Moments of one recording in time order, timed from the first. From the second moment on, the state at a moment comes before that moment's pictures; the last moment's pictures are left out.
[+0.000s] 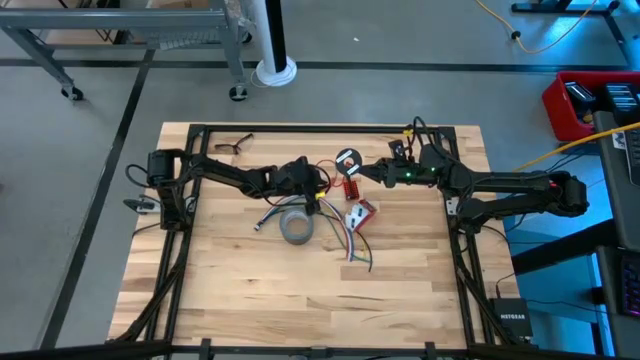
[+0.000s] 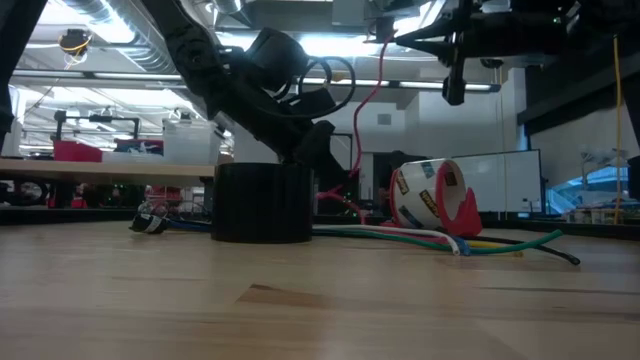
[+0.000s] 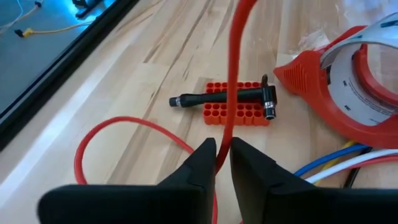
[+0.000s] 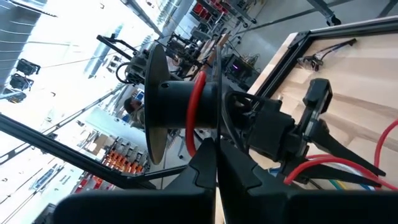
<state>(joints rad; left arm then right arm) 0.20 1.83 0.91 0.38 -0.16 0.06 -0.29 1.04 0.53 0.53 -0.23 0.96</state>
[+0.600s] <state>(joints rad) 0.23 1.83 0.91 0.31 -0.17 -0.10 -0.29 1.04 0.53 0.51 -0.26 0.96</state>
